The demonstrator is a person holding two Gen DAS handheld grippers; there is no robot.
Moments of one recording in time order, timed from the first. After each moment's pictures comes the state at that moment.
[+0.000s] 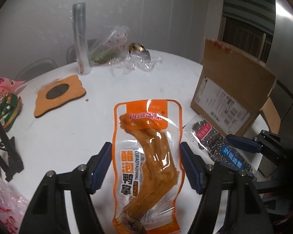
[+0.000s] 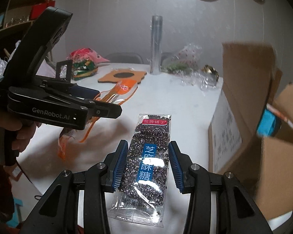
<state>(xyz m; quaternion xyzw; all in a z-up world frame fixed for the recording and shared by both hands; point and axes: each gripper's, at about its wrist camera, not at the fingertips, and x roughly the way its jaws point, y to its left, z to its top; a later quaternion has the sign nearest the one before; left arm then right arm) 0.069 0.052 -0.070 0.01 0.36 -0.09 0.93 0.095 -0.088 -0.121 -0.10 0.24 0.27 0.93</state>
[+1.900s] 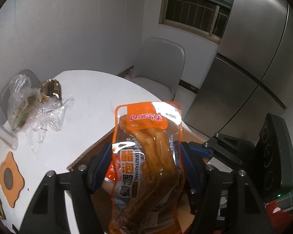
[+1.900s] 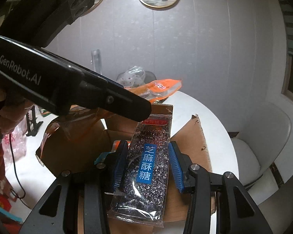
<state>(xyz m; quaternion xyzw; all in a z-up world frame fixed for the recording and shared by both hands) 0.227 -0.198 0.059 0.10 0.43 -0.28 0.85 0.163 -0.286 -0.009 -0.03 0.22 0.22 0.95</state>
